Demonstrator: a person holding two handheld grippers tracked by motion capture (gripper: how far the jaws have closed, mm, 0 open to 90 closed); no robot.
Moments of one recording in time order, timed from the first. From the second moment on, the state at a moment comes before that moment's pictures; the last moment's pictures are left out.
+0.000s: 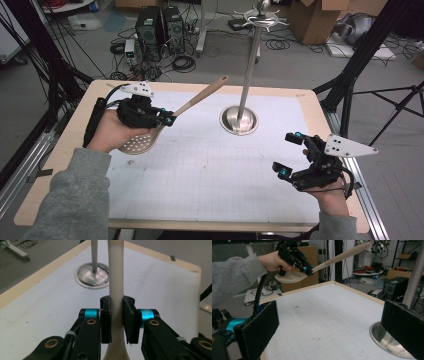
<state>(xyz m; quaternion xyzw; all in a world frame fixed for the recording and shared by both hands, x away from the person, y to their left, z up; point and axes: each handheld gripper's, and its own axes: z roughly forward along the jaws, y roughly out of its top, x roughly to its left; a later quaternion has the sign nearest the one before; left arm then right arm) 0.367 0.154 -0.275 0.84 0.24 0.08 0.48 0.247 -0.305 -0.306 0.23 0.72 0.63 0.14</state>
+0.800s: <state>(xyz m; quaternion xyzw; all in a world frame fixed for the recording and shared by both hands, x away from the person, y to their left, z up) 0.390 0.150 -0.247 0.83 0.23 0.09 0.49 0.250 -0.311 -0.308 0.23 0.73 0.64 0.14</state>
